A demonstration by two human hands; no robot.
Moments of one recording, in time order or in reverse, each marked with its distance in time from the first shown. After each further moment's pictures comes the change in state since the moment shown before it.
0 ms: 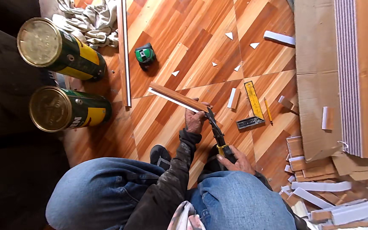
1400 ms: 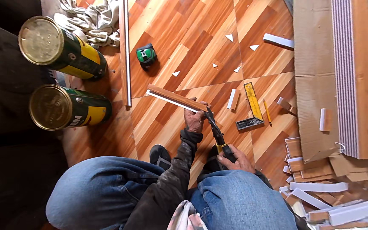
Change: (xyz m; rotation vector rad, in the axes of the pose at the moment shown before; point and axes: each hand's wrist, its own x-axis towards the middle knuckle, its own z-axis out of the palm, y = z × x) left_hand -0.001 -0.002 0.003 0.023 0.044 0.086; right_hand 0.004 0.003 -0.004 0.070 -0.077 -0.055
